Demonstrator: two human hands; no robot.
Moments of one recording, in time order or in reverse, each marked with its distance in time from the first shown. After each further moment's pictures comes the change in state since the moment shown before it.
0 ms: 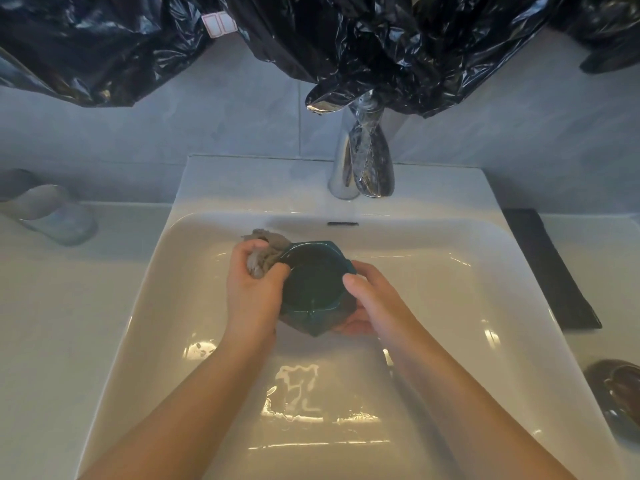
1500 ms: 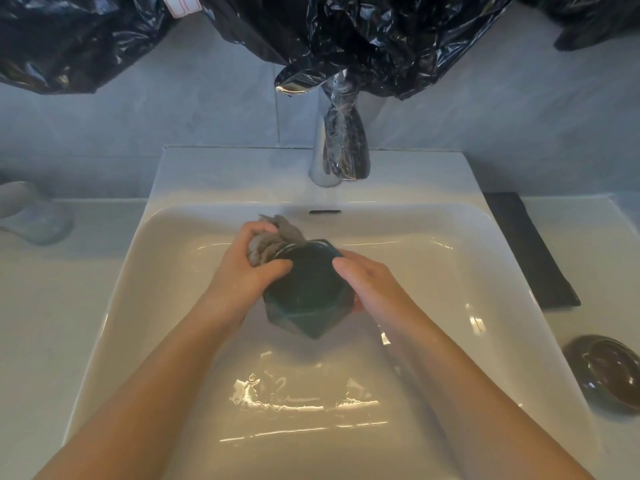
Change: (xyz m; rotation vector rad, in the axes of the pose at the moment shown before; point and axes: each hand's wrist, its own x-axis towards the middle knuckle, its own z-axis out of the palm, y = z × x) left_hand 0.015 0.003 -0.010 0.168 -0.458 0.041; right_hand -0.012 -0.017 -0.009 0.052 -0.017 -0.037
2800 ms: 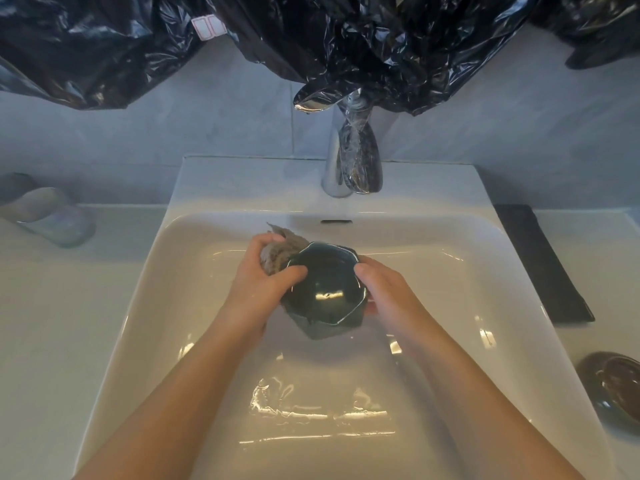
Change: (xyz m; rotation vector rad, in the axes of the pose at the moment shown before) left_hand -0.009 0.010 0.012 -0.057 0.134 -0.096; right_hand 0.003 0.000 -0.004 -0.067 0.014 -0.067
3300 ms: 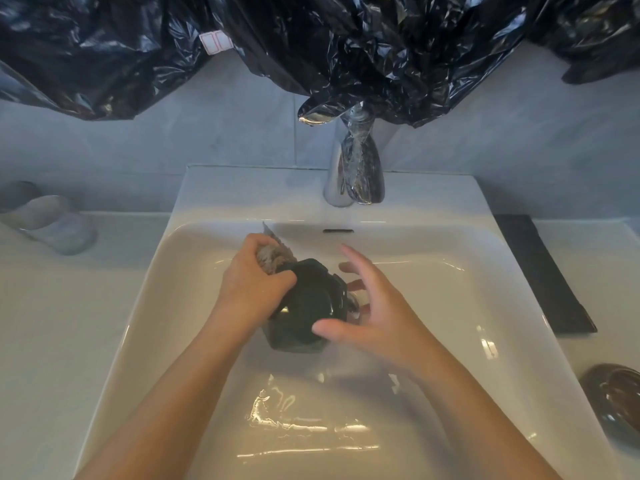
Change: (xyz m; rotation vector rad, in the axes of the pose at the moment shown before) left_hand 0.008 0.011 -0.006 0.419 0.144 0.069; right_hand -0.011 -0.002 0.004 -0.416 -0.056 -0.120
